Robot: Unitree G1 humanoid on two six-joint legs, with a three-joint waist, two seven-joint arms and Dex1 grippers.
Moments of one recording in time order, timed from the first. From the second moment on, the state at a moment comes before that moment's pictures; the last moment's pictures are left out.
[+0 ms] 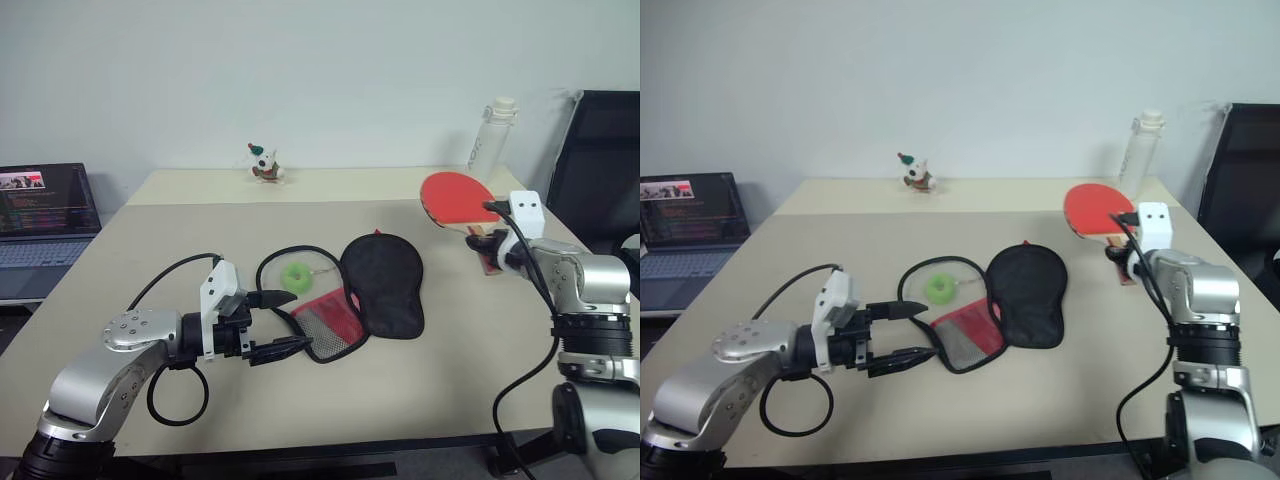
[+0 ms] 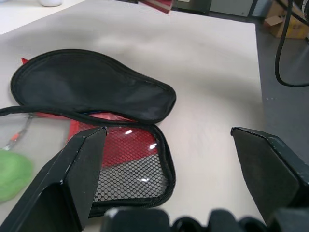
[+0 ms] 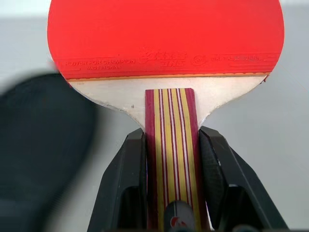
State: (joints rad) left arm -0.28 0.80 0.11 -0.37 -0.63 0.59 -1.01; right arm -0.88 -0.42 -0.25 0.11 0.28 1.12 0.23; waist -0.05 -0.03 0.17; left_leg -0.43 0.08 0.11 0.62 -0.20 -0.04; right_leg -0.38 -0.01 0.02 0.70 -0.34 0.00
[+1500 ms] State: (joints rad) left arm -0.24 0.80 0.12 -0.38 -0.64 0.60 -0.99; right arm -0.65 -0.05 -0.07 0.03 0.14 1.05 -0.02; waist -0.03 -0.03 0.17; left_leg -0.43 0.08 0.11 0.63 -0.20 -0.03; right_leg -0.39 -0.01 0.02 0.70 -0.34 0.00
